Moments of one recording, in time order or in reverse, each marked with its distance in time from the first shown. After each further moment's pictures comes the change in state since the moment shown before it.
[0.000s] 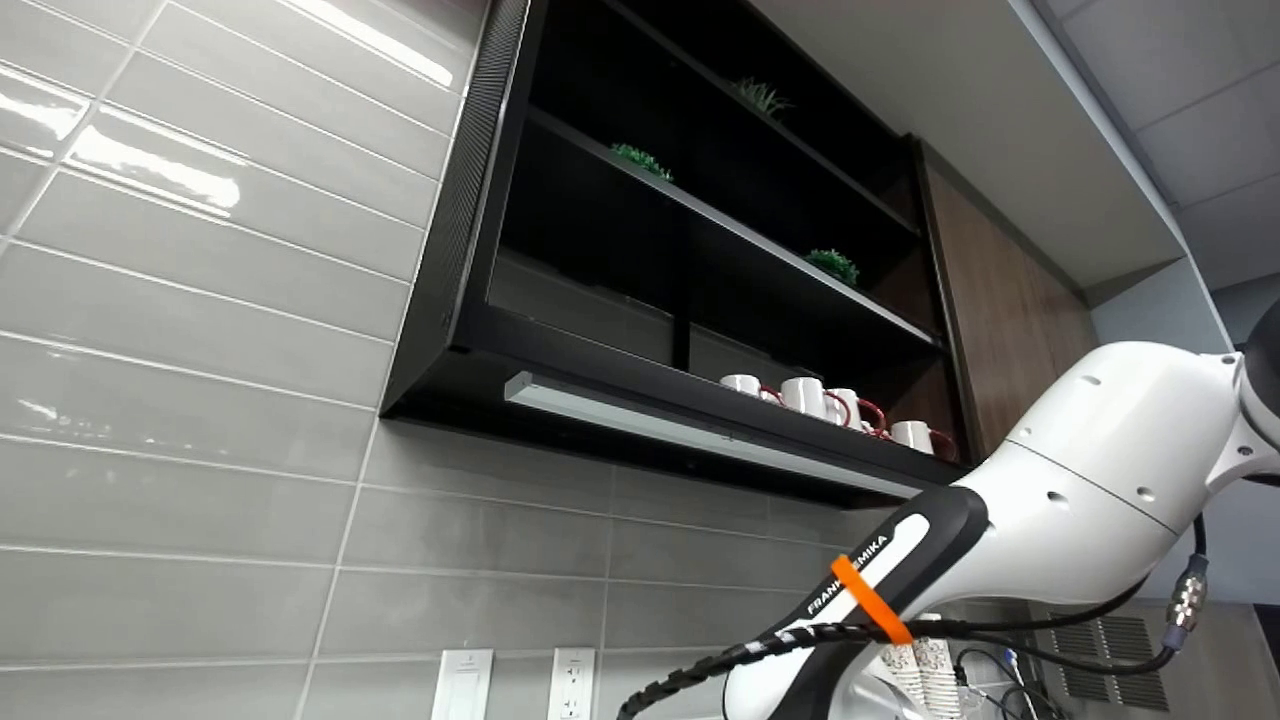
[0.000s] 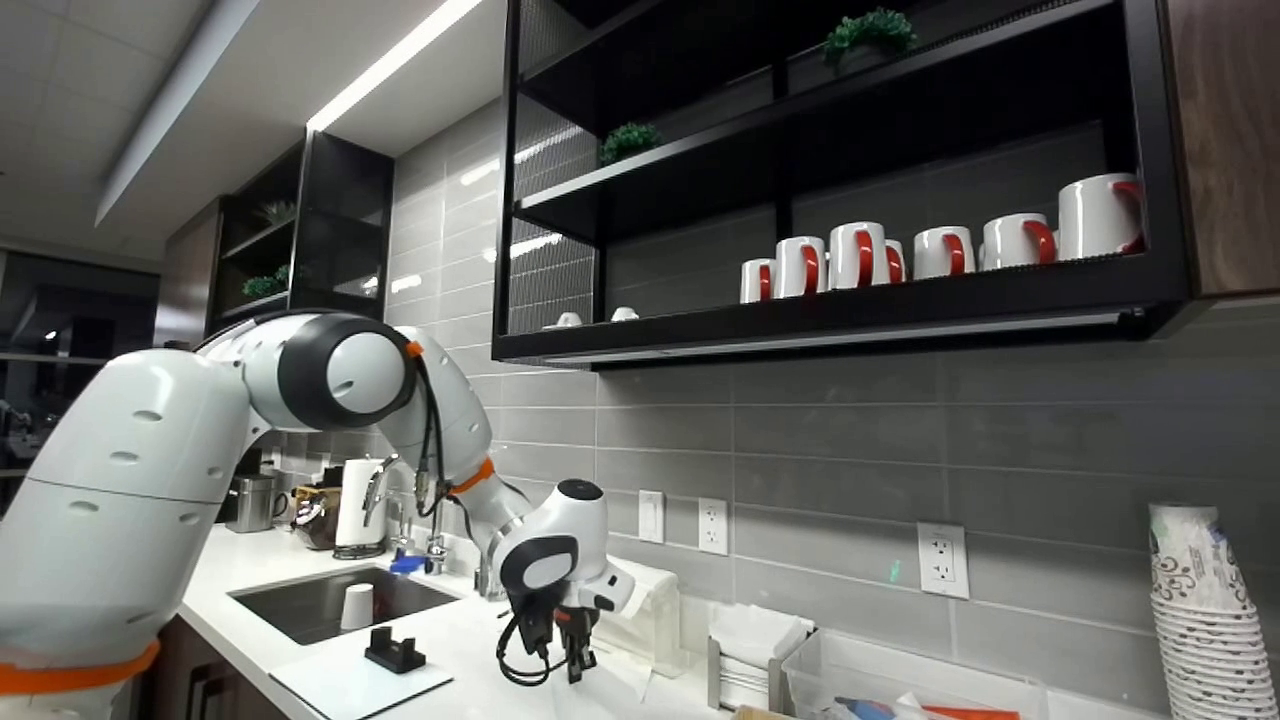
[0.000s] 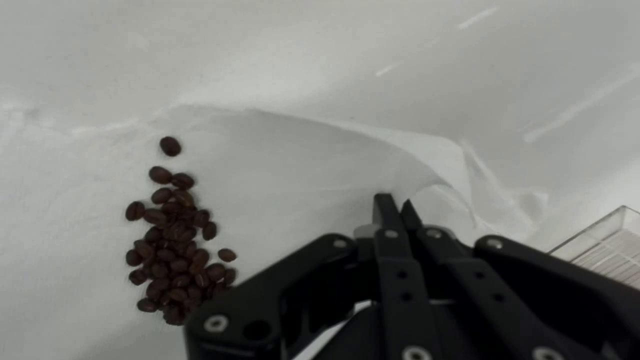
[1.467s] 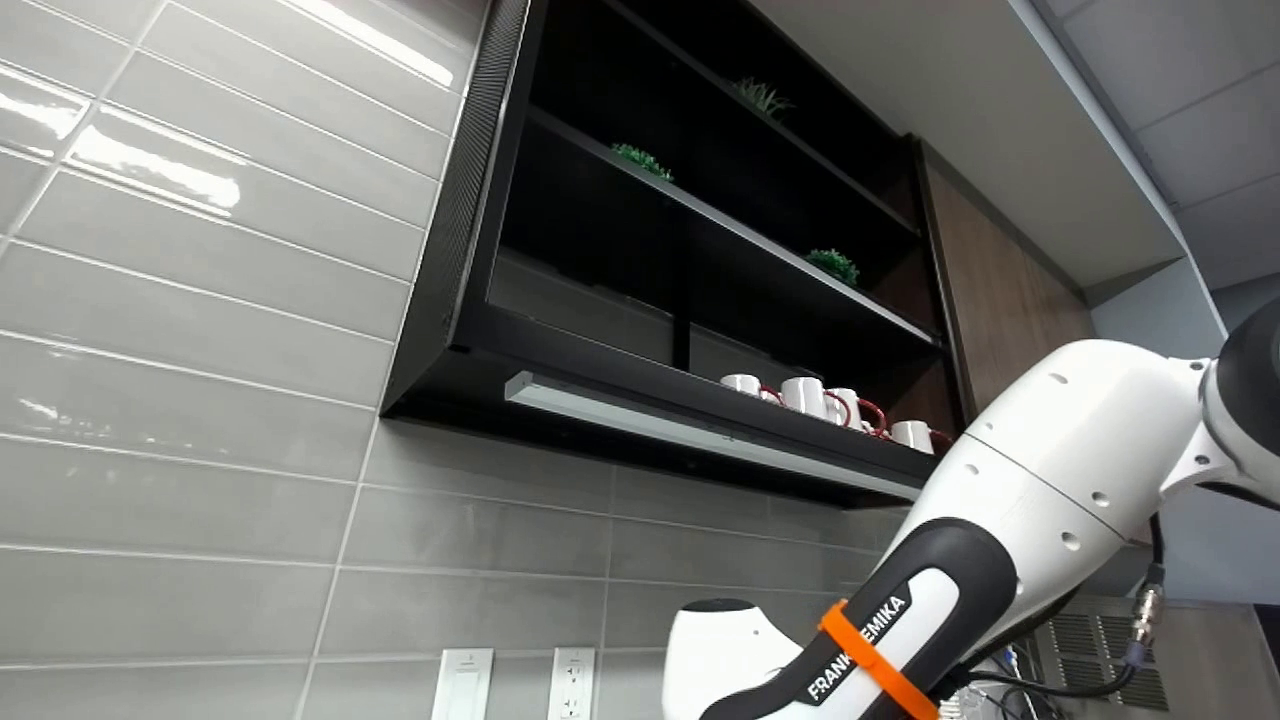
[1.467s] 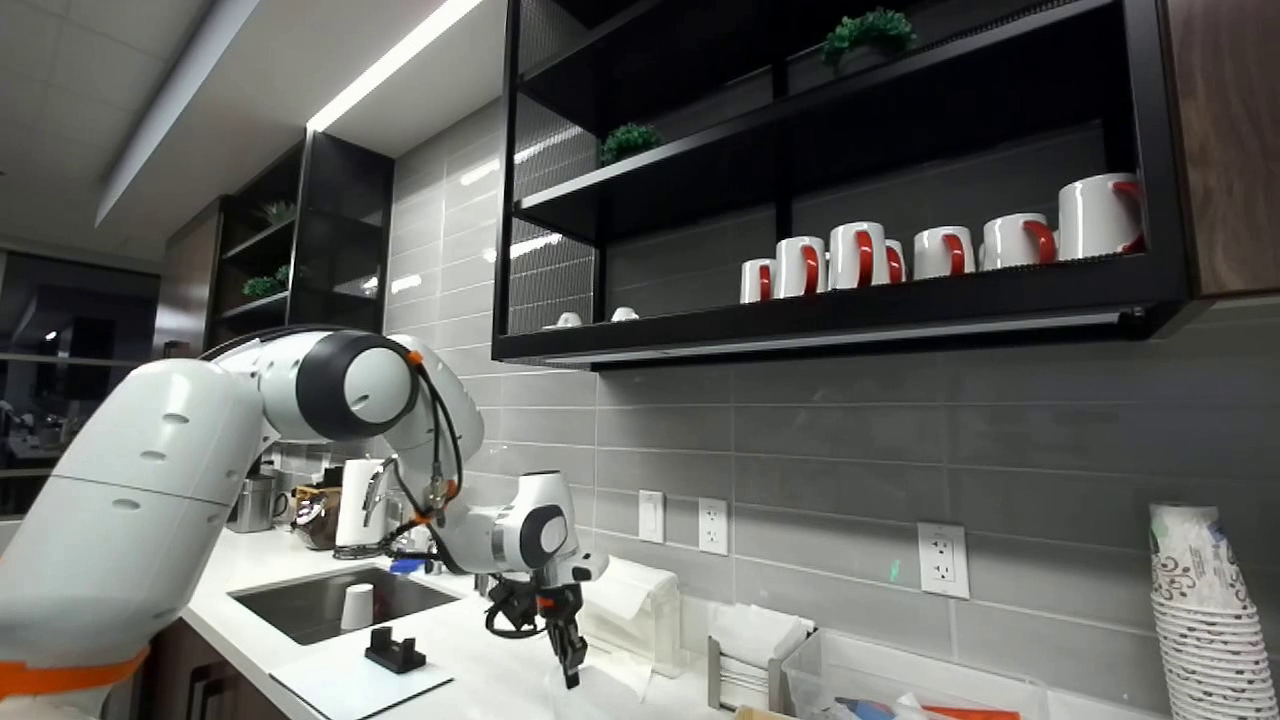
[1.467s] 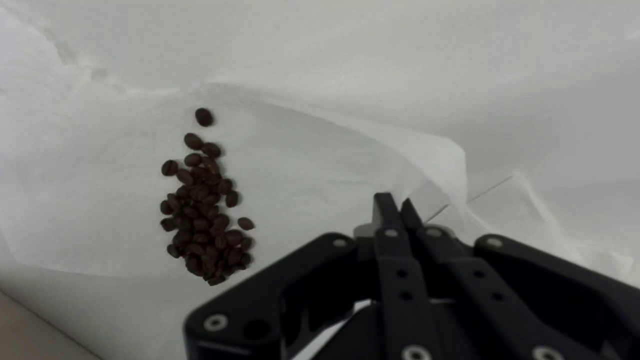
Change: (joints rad) arm 0.203 0.066 -0.135 0.131 -0.646 -0.165 0.533
